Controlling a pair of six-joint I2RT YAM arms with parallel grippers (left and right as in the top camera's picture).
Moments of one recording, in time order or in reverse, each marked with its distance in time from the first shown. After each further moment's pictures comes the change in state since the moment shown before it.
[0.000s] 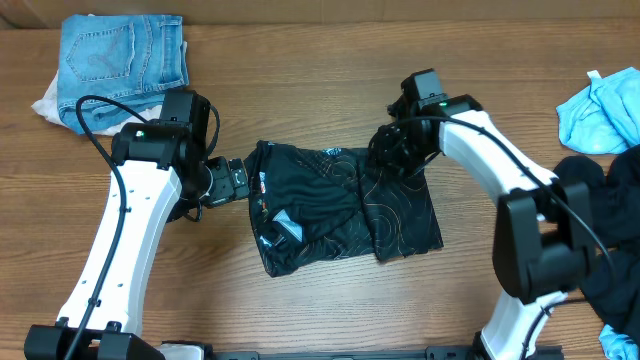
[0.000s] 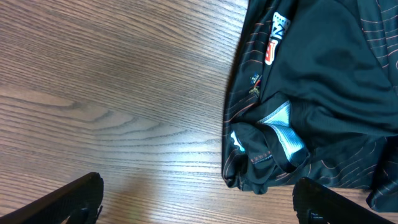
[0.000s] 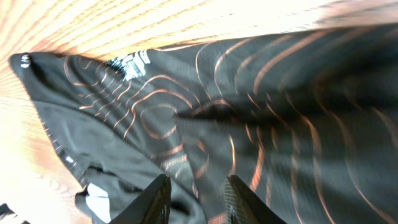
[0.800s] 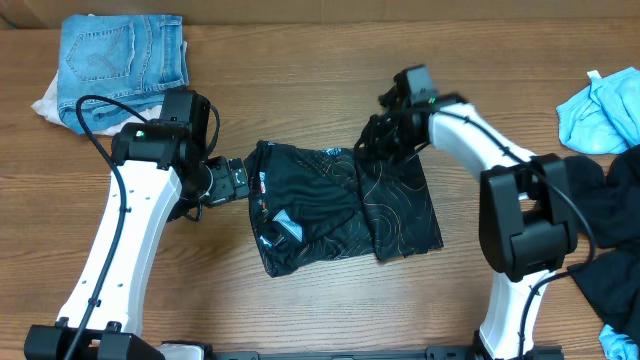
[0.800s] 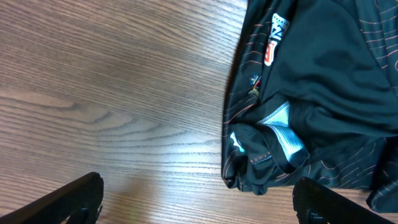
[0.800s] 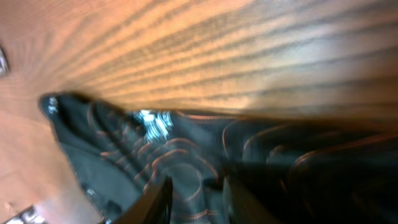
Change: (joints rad) left arm 0.000 0.000 0.000 0.006 0.000 0.006; right arm -0.021 0.124 0.100 0.093 -0.072 0.040
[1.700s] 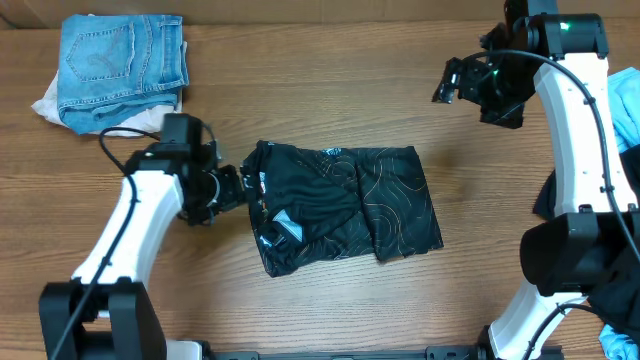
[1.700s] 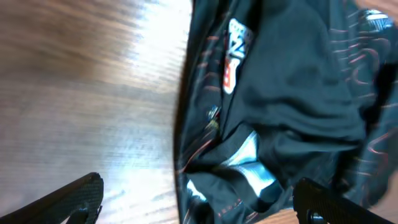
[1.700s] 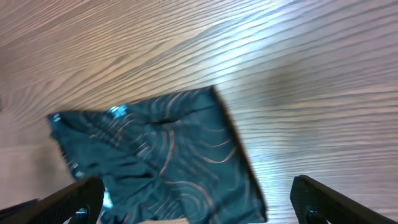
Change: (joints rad) left arm 0.112 0.081 -0.283 0.414 0.326 0.095; right arm -0.253 -0.129 0.549 -0.752 0.274 -0.194
